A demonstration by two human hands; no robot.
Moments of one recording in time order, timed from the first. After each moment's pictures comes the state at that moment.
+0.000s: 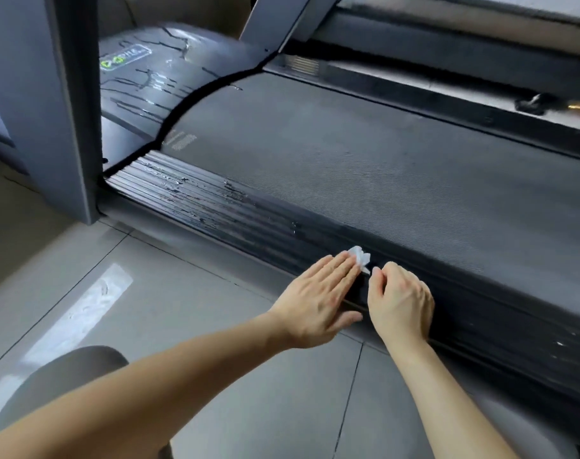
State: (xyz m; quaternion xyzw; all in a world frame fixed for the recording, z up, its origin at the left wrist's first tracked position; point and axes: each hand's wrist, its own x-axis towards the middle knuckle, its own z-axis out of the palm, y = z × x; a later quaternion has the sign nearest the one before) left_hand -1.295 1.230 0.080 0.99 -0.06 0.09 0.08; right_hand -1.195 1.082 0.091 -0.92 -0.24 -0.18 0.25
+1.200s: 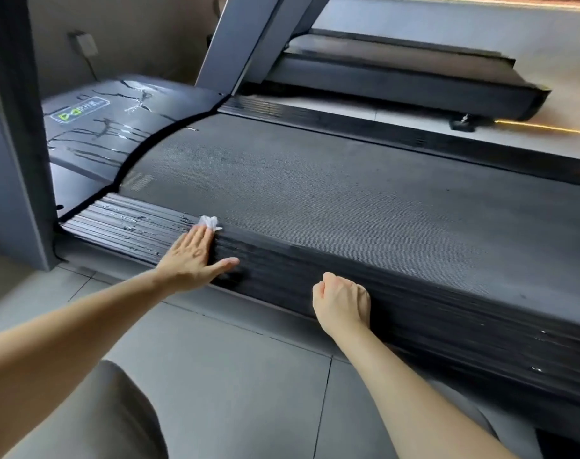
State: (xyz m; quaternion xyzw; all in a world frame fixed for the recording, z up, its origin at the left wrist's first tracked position) left_hand -1.288 1.383 0.122 0.97 0.22 -0.07 0.08; right_hand -1.188 1.084 0.119 -0.96 -0.24 0.00 0.14
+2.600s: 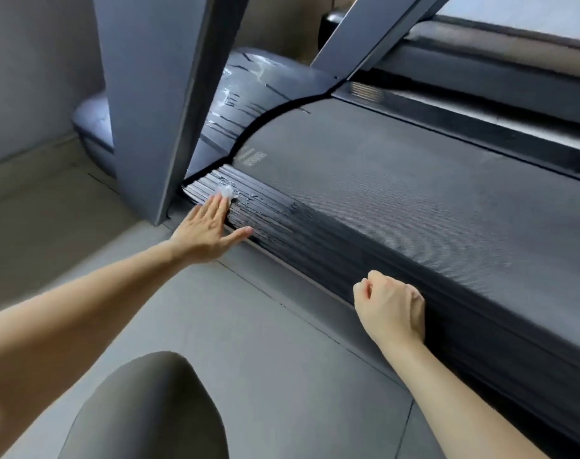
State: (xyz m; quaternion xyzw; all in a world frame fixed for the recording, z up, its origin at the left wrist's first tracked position) left_hand -1.393 1.516 0.121 0.94 0.34 -0.05 0.07; right_hand -1.224 1.201 0.109 -0.93 -0.35 -0.04 0.13
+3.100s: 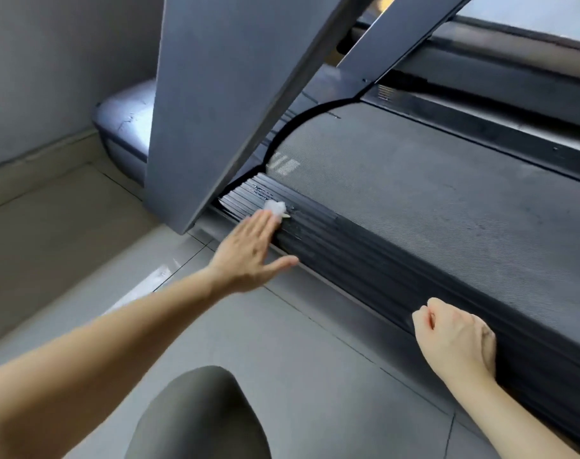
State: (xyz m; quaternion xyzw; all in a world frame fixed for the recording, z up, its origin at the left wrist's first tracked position) left_hand -1.406 1.530 0.104 0.97 0.23 0.02 0.04; right_hand -1.230 1.209 0.107 -0.94 -0.31 -0.06 0.09
